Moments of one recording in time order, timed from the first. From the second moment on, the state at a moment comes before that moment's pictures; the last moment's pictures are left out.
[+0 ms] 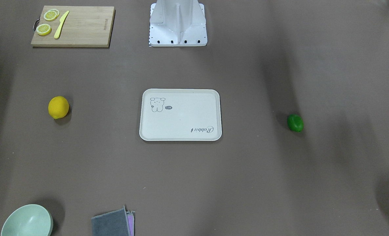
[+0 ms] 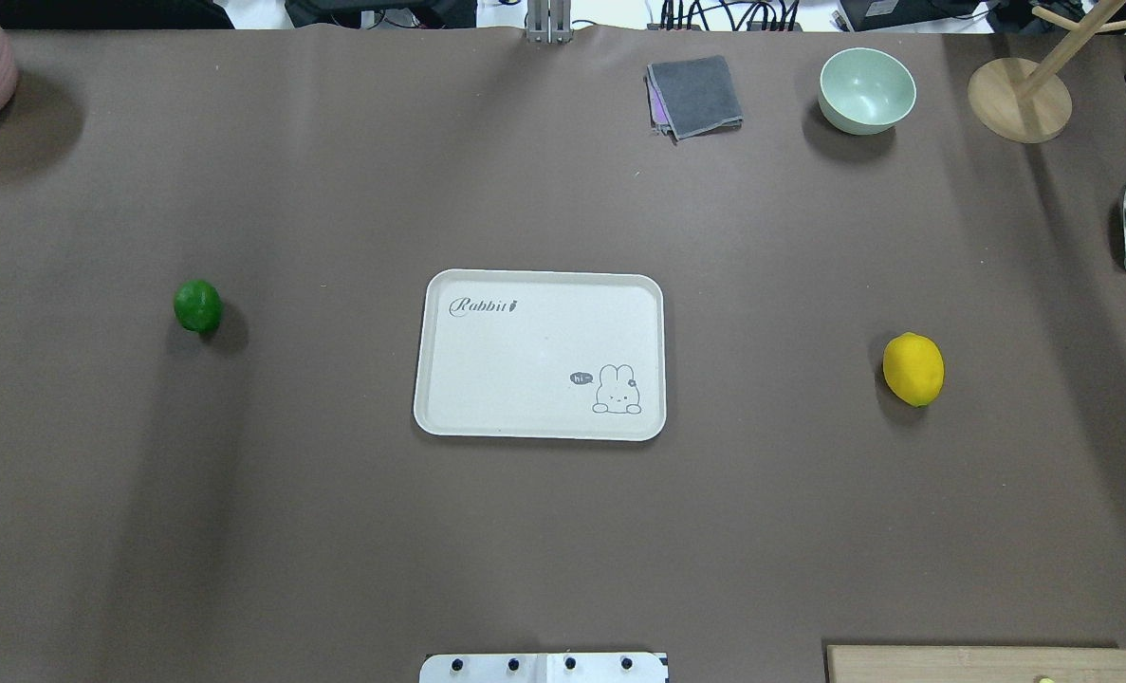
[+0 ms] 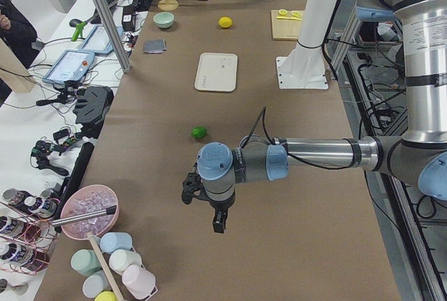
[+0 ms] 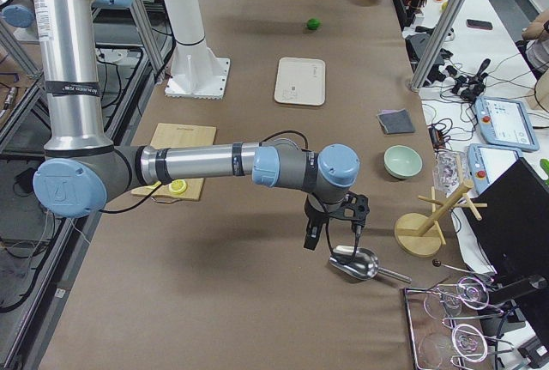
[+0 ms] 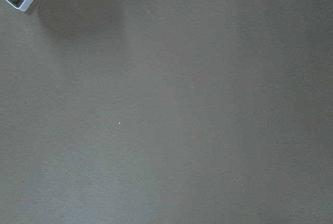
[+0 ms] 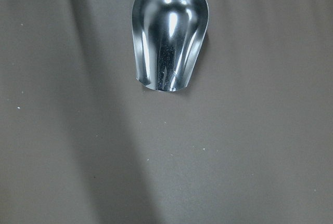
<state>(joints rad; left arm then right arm) -1.63 -1.39 -1.76 -1.43 -2.31 0.27 1.57 -1.52 1.64 -1.77 2.34 0.16</state>
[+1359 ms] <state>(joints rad) -1.56 -1.45 -1.80 -1.44 -2.28 0.00 1.36 -1.49 1.79 -1.77 2.41 0.40</state>
